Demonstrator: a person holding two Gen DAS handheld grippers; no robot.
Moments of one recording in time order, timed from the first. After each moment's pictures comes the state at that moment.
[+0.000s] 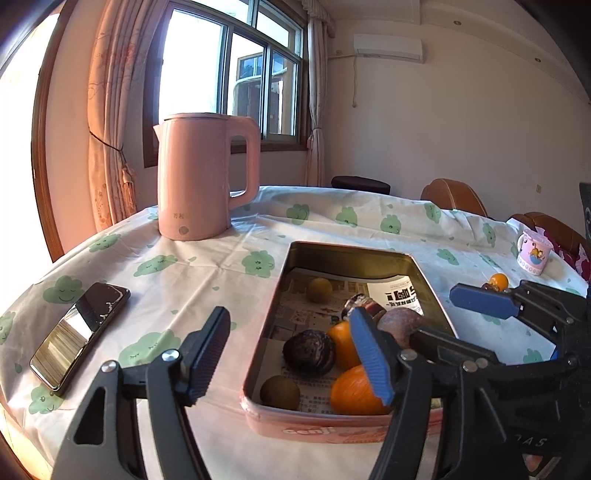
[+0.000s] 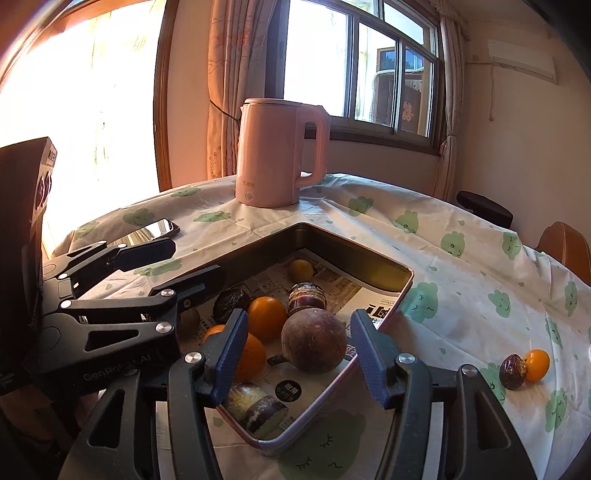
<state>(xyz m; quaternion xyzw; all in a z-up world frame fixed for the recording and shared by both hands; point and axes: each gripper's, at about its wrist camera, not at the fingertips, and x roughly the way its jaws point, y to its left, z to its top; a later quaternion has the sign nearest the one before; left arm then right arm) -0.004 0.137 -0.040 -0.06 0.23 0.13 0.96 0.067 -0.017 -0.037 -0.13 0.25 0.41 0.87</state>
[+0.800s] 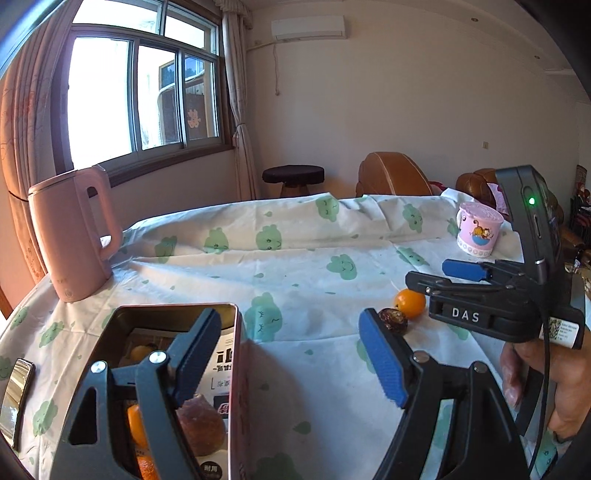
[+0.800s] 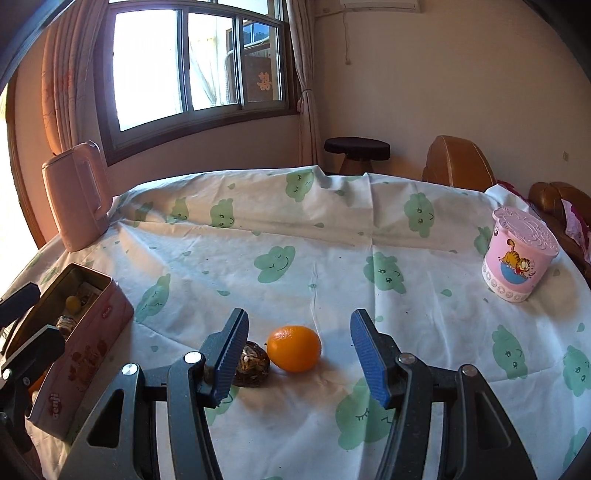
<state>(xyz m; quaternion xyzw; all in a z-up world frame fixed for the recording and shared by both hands) 0.100 -0.006 -0.012 0.01 0.27 0.02 0.96 0.215 -0.183 -0.042 -0.03 0.34 0.18 0.92</state>
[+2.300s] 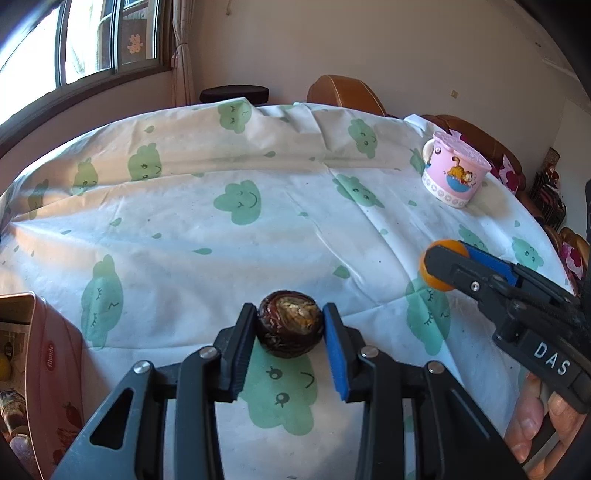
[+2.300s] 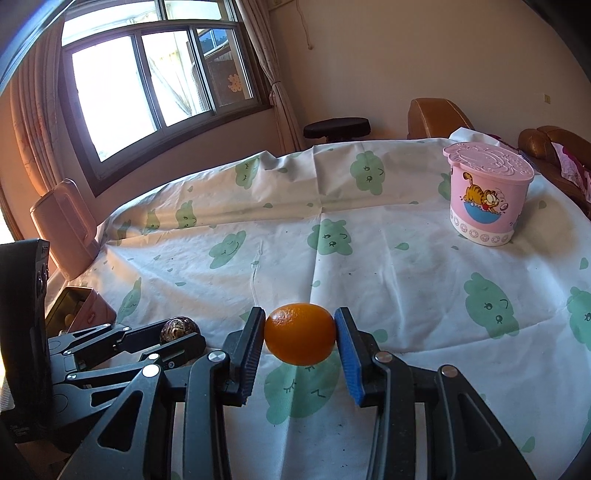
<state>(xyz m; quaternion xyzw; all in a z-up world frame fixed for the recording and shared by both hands) 0.198 -0.073 -0.070 -0.02 0.42 -0.09 0.90 0.218 -0.255 -0.059 0.06 0.36 0.17 0.92</state>
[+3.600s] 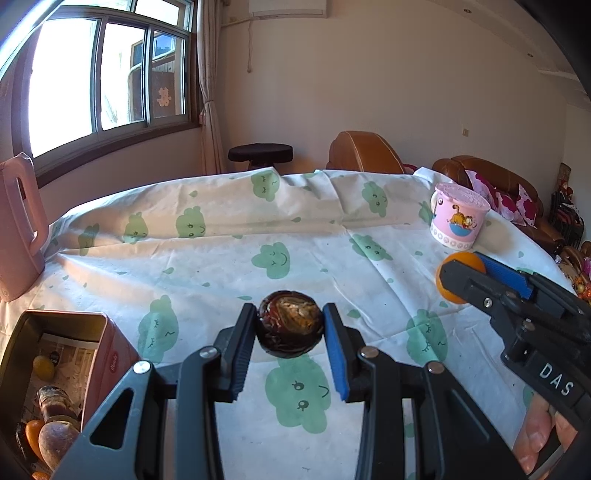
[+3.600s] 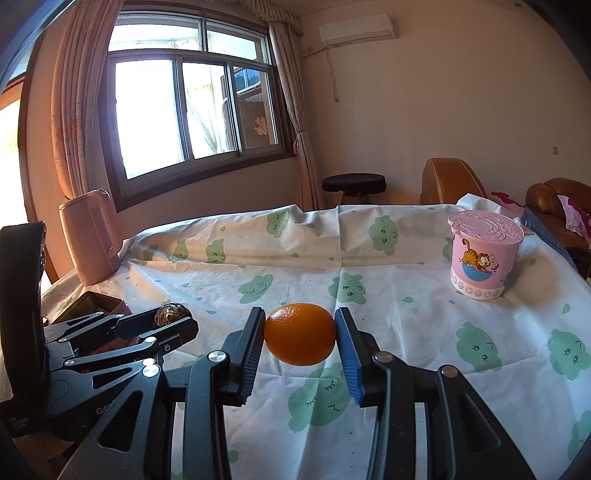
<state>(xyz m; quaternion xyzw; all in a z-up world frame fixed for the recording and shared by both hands) 0.164 -0.071 -0.040 0.00 0.30 -0.03 0.95 0.181 -0.250 -0.033 0.03 0.25 0.20 0.95</state>
